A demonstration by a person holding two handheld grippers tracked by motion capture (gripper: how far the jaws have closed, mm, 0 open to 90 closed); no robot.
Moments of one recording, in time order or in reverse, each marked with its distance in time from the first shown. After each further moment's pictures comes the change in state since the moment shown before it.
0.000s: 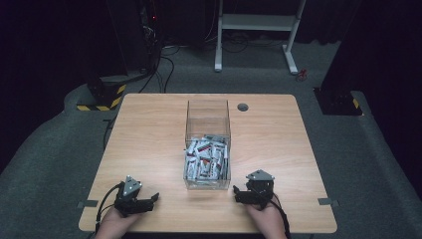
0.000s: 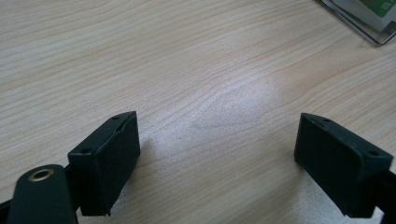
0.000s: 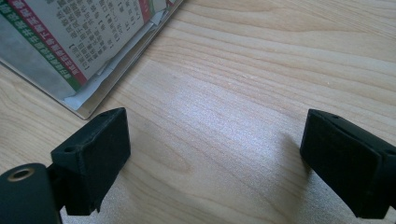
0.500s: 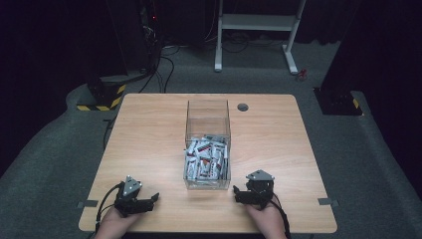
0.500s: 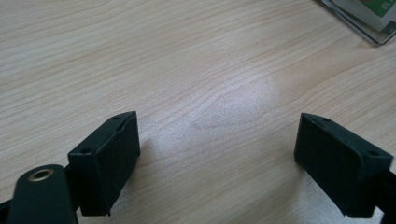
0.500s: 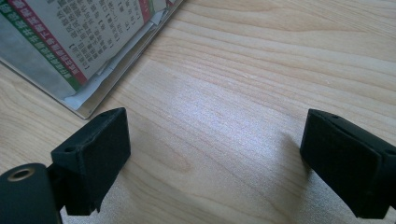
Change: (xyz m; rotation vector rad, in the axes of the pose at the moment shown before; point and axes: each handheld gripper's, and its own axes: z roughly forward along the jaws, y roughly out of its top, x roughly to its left) left arm 0.000 0.000 0.000 0.000 -0.002 0.001; right arm 0.000 0.000 0.000 -0.001 0.000 -0.002
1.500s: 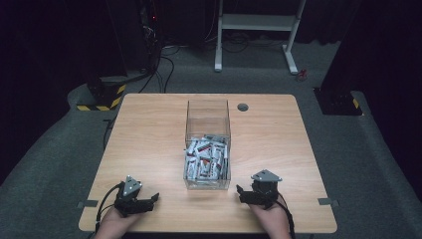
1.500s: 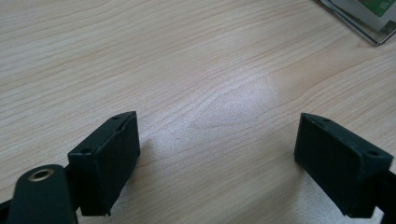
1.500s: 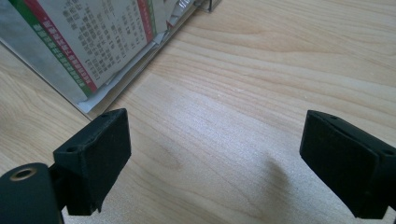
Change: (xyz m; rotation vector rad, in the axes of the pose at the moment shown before) left arm 0.000 0.000 0.000 0.000 -0.003 0.001; right arm -0.011 -0.001 -0.014 -0.068 0.035 -0.023
